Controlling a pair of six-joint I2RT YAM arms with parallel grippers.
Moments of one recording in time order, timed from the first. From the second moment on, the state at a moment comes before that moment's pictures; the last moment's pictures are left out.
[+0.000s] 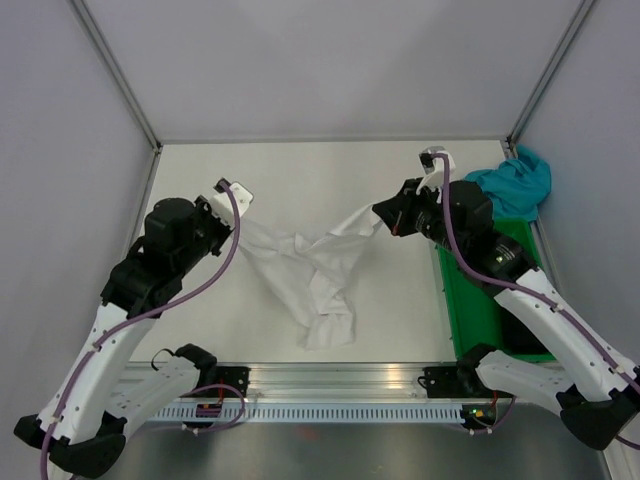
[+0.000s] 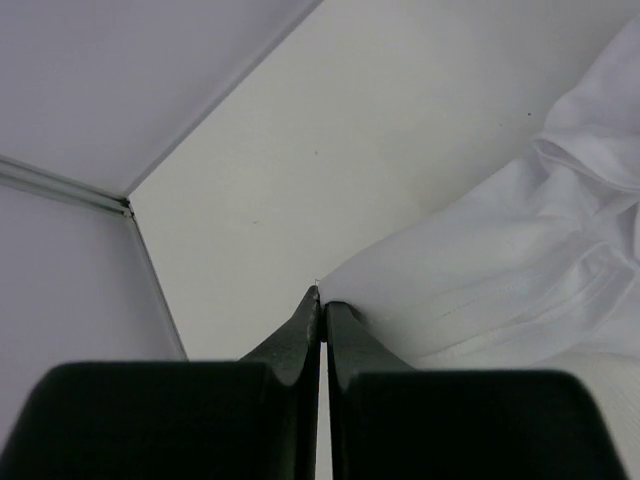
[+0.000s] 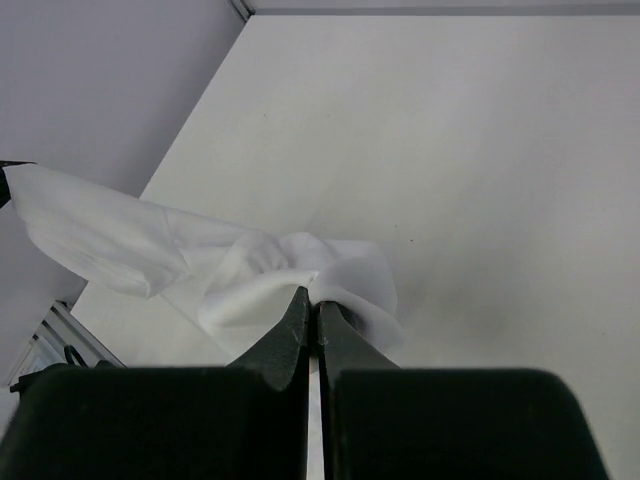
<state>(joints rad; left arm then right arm) -0.47 0.84 1.15 -0.71 -0.11 0.47 0.61 1.03 1.13 -0.36 -0.03 0.45</state>
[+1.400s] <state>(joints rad) -0.46 0.77 0.89 -0.81 0.16 0.38 0.88 1.60 0.92 -0.23 0.06 0.53</state>
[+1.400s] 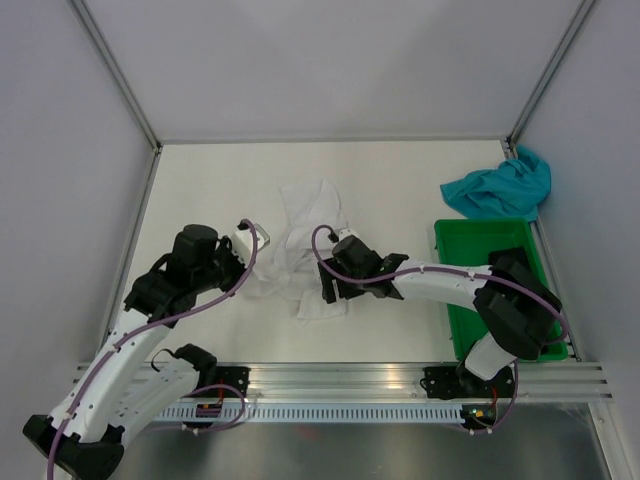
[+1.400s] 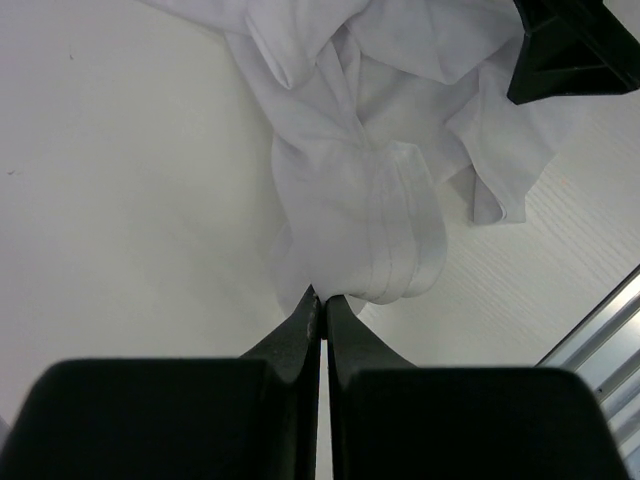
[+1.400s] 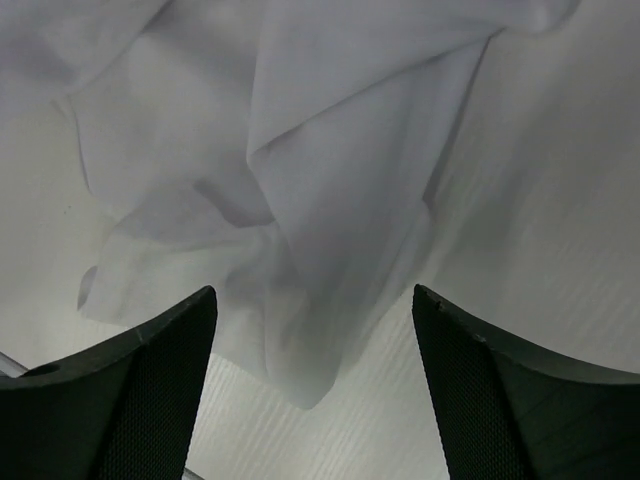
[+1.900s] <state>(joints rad) -0.46 0.73 0.82 -0.99 0.37 0.54 0.81 1.44 0.70 -0.10 0.17 0.63</state>
